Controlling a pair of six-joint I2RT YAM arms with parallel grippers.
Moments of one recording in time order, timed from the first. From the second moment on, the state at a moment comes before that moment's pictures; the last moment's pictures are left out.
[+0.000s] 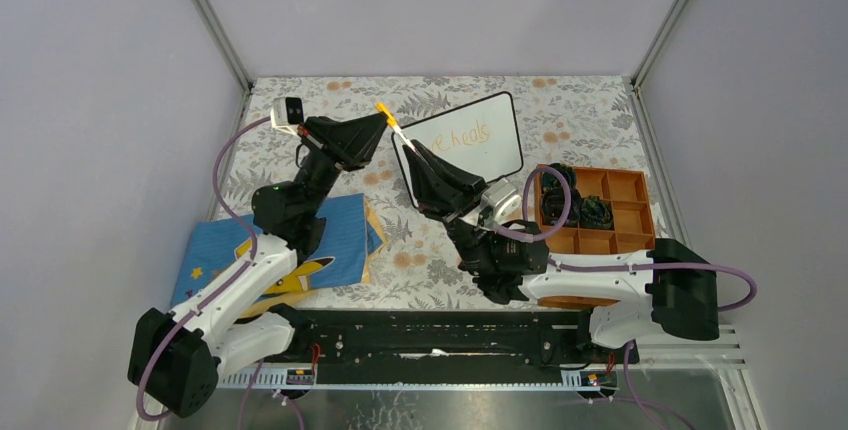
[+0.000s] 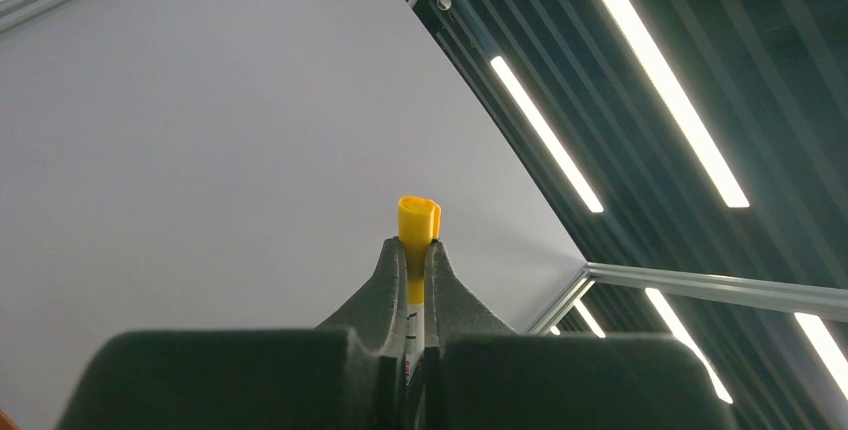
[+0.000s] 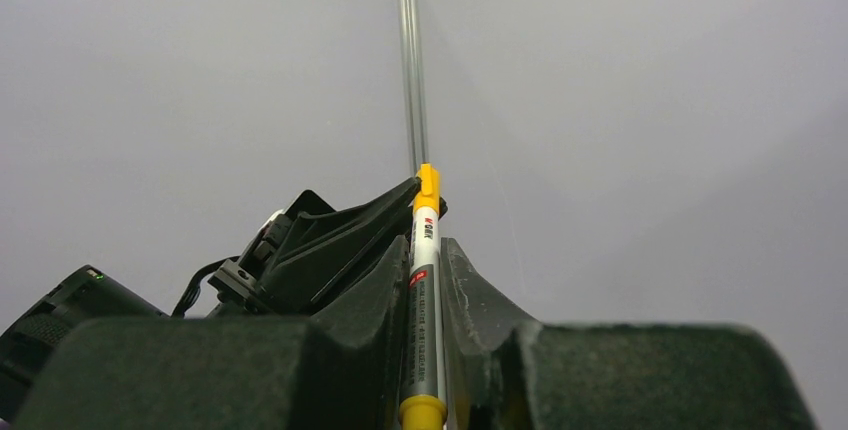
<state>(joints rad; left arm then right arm) -0.49 1.03 0.68 1.13 0.24 -1.58 1.30 1.39 0.87 1.45 0.43 -0.40</state>
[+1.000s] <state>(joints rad) -0.51 1.01 0.73 1.08 0.21 -1.48 1.29 1.40 0.89 1.46 0.42 -0.38</state>
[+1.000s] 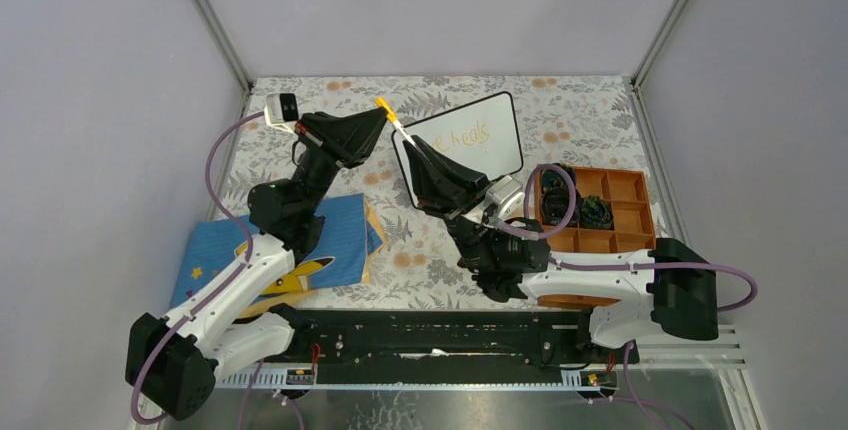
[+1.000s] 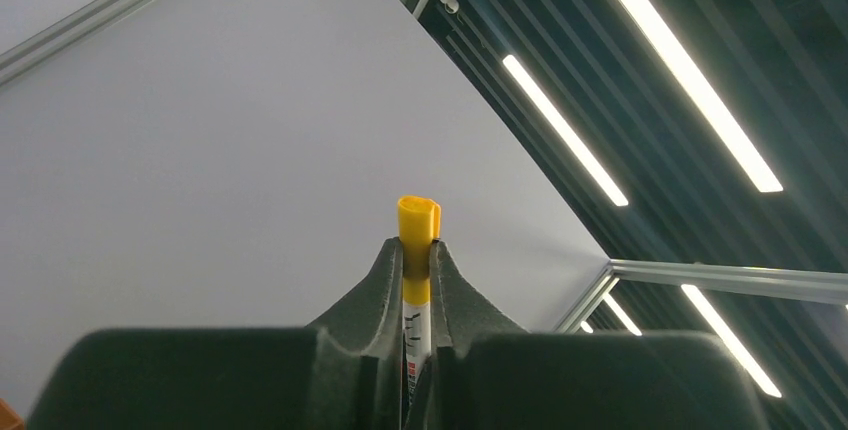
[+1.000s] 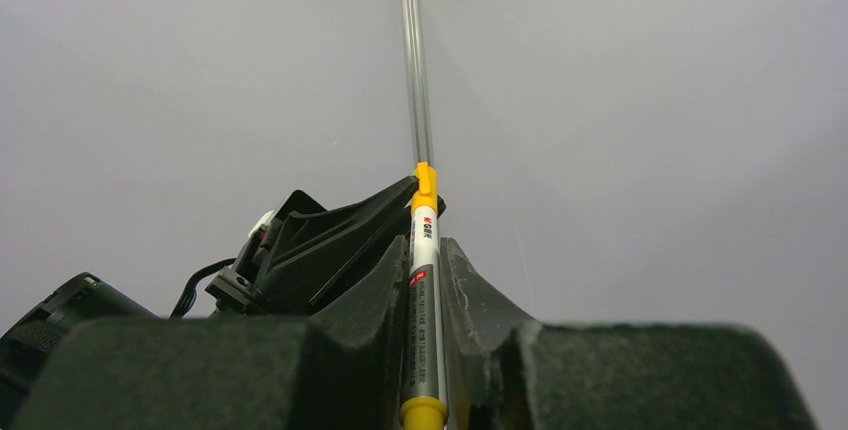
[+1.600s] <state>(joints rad) -0.52 1.00 0.73 1.05 0.24 -1.46 1.29 1.39 0.89 1.46 0.42 -0.38</state>
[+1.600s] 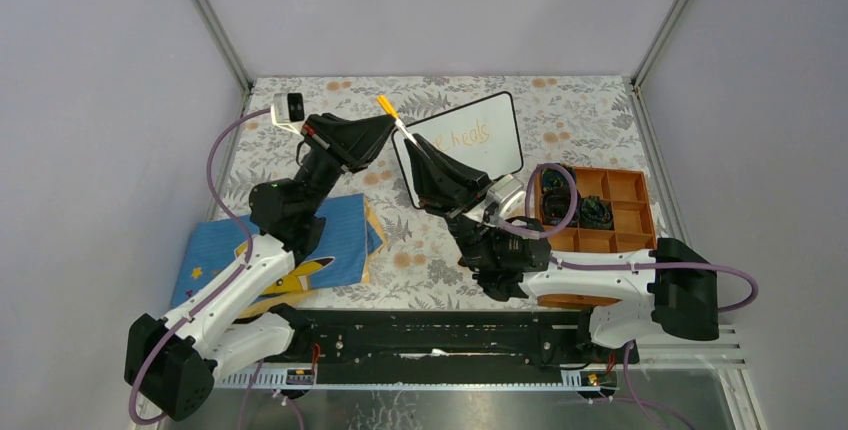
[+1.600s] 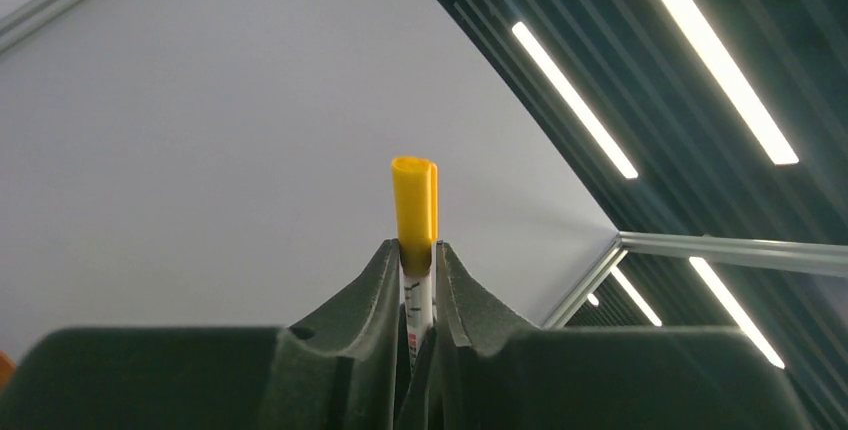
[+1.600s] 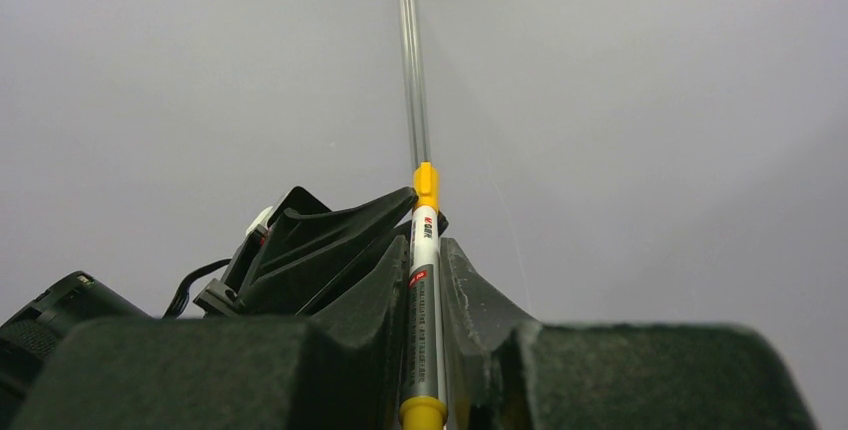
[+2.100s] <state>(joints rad) -0.53 1.00 0.73 1.03 0.28 -1.42 1.29 1.39 0.89 1.45 0.42 -0.38</state>
